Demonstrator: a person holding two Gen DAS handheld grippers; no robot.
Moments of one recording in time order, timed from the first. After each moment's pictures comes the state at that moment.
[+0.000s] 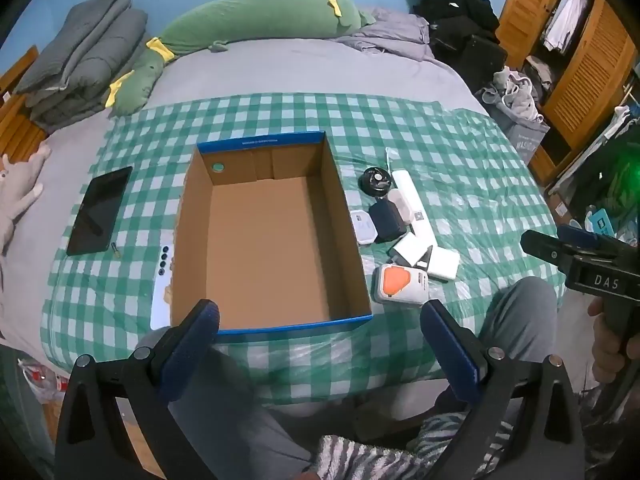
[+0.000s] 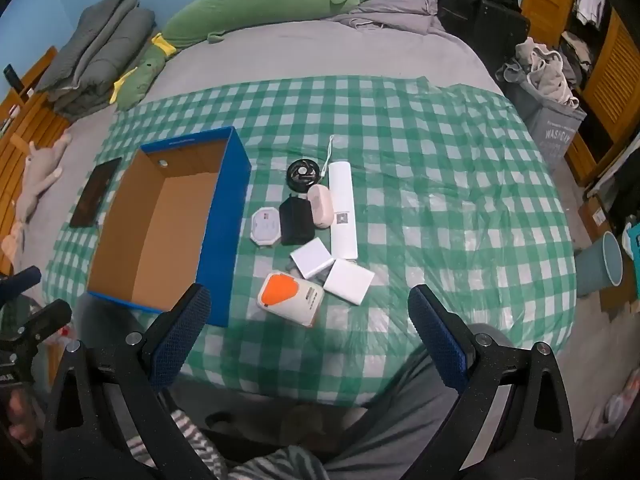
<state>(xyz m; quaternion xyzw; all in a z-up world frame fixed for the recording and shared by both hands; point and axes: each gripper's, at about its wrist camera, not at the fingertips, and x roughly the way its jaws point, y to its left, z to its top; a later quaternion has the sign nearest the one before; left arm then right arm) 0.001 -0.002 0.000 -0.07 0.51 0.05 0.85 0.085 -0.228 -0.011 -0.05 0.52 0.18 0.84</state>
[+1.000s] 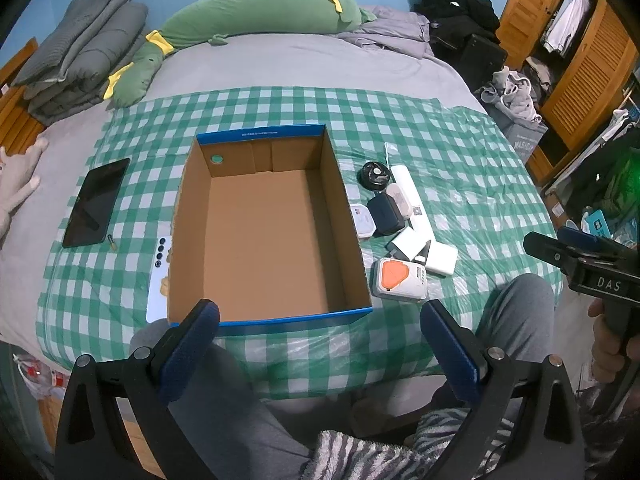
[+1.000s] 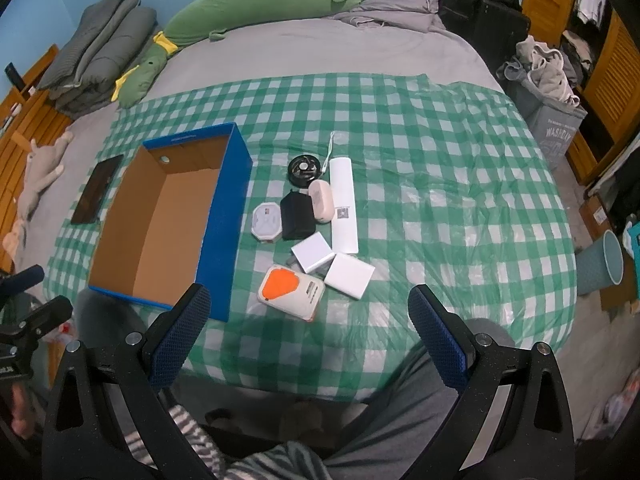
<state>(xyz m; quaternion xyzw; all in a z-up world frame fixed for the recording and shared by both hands) -0.006 0.004 -0.002 -0.09 0.51 0.04 0.85 0.079 -0.229 -0.011 -0.05 0.52 0.18 0.83</state>
